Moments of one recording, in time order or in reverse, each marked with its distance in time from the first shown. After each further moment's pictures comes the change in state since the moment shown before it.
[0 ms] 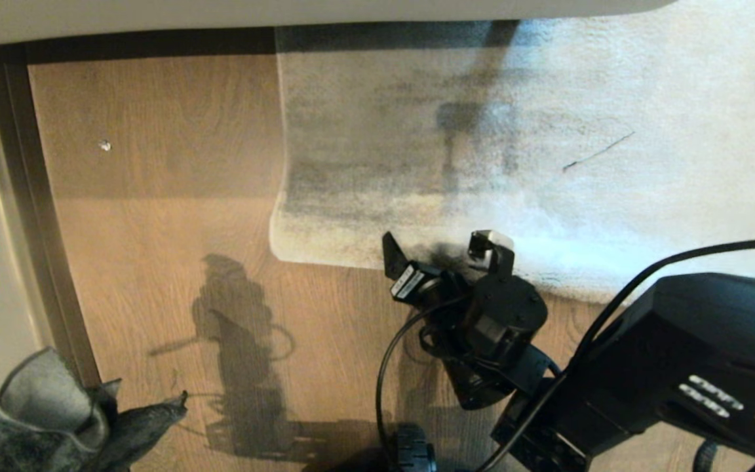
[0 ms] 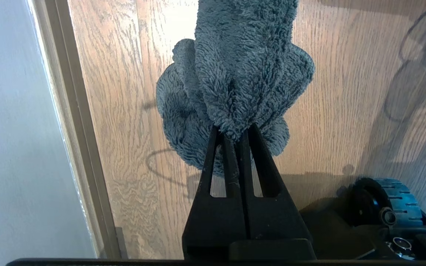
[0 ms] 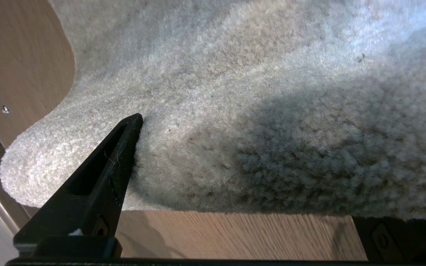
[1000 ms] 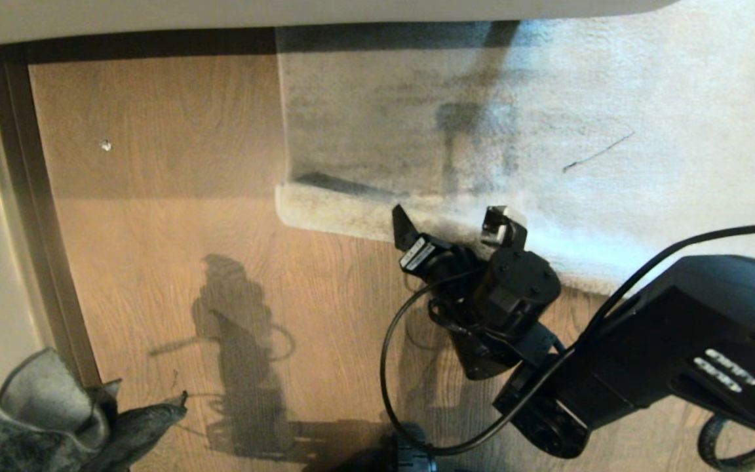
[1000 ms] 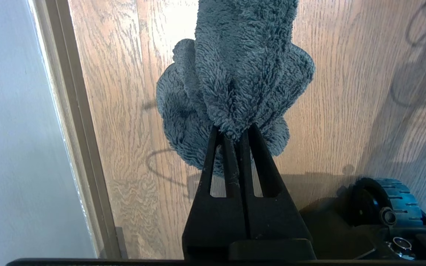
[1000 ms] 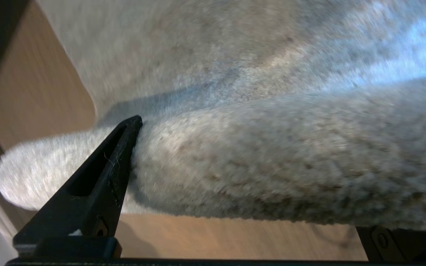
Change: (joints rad) left arm 0.000 0.000 0.000 0.000 0.000 0.001; right arm -0.066 -0.015 -0.060 0.002 0.007 0.031
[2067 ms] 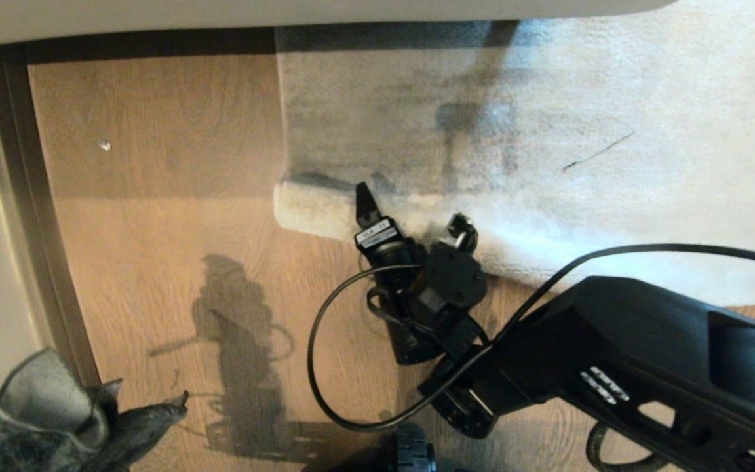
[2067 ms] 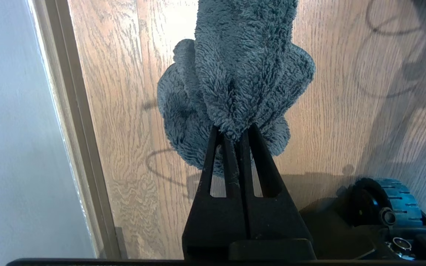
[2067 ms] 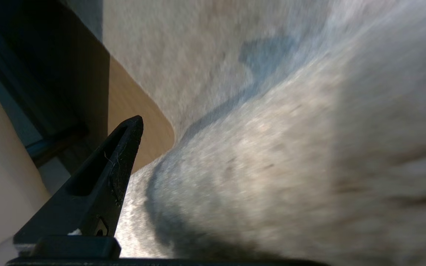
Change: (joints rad) left arm 0.000 0.000 0.000 0.000 0.000 0.000; right arm 0.095 0.198 -0.364 -0.001 0.000 0.354
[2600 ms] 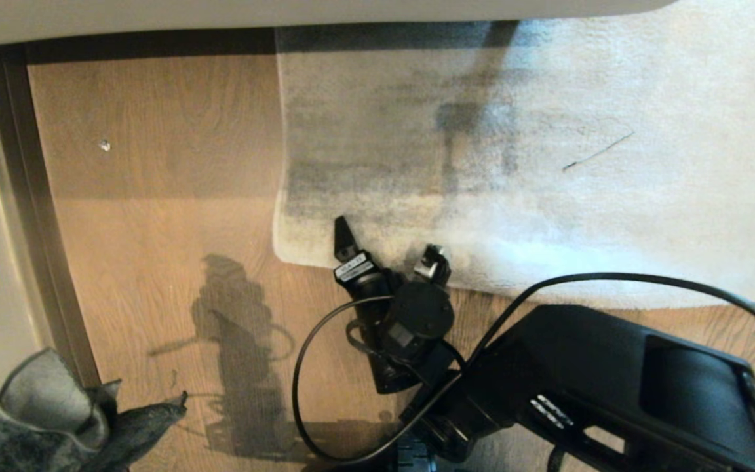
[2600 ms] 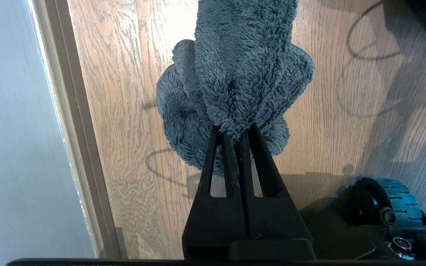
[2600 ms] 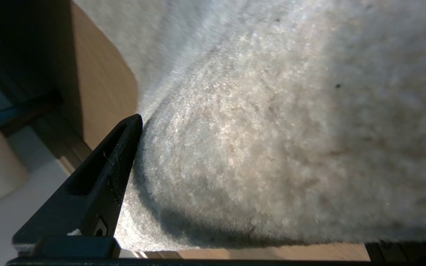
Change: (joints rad) left arm 0.000 0.000 0.000 0.000 0.000 0.000; right arm 0.039 0.104 -0.032 0.000 -0.004 0.008
